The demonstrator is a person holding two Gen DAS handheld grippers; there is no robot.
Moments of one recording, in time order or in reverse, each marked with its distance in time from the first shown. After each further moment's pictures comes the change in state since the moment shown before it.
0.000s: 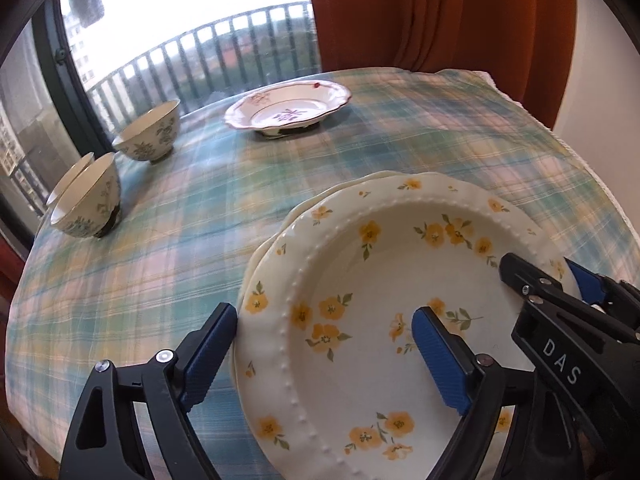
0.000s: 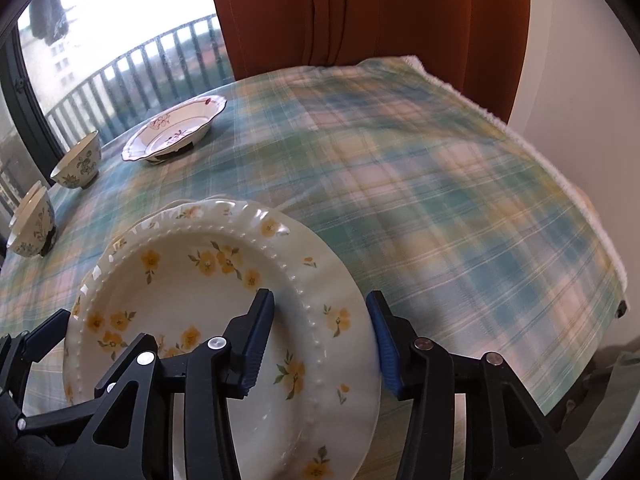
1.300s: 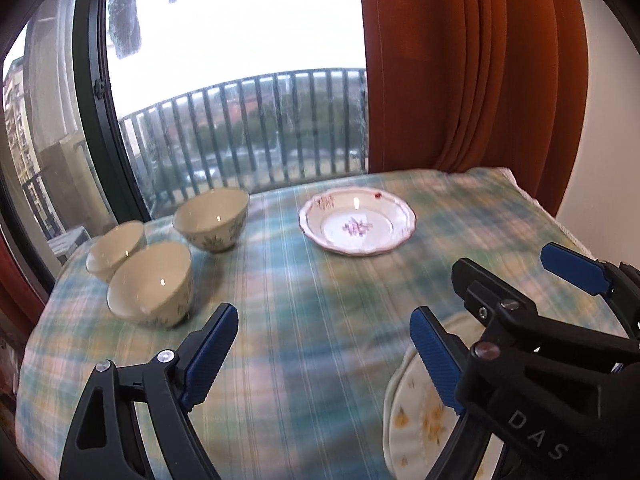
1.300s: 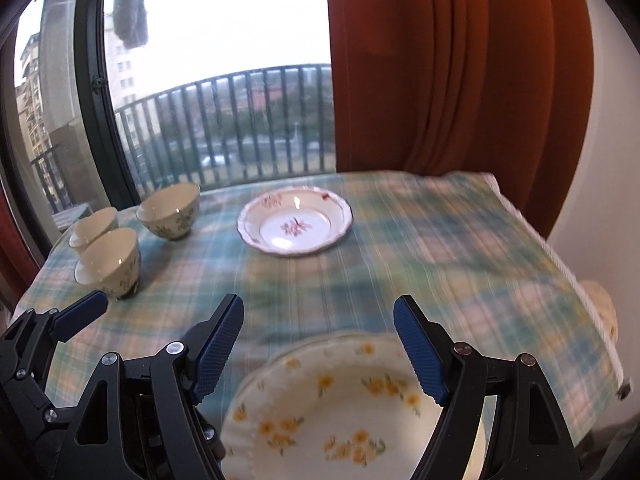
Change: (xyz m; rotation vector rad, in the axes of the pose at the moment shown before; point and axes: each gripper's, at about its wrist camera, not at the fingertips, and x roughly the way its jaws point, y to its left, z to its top) left arm -0.046 0.101 0.066 -0.057 -0.259 -0.012; right arm -0.065 0.127 0.074 -0.183 -0.257 0.110
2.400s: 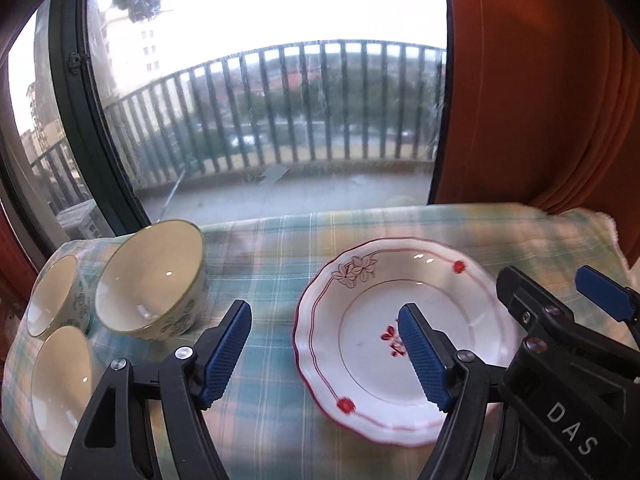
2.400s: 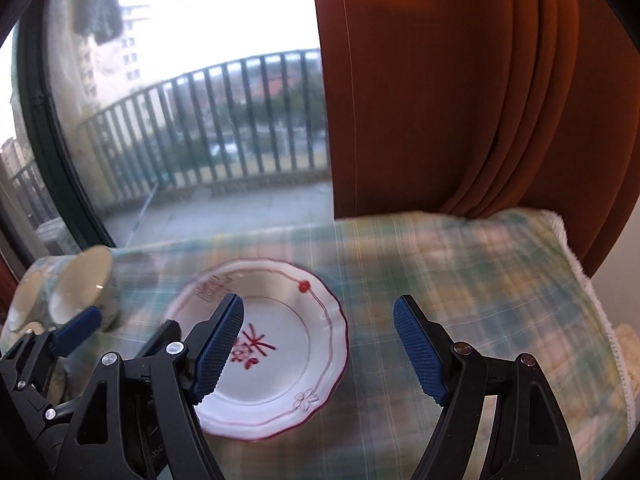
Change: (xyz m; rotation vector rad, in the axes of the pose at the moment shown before) left arm 0.203 -0.001 0.100 -0.121 0.116 0.161; right arm 0.214 -0.043 0.105 0.015 0.112 0.025
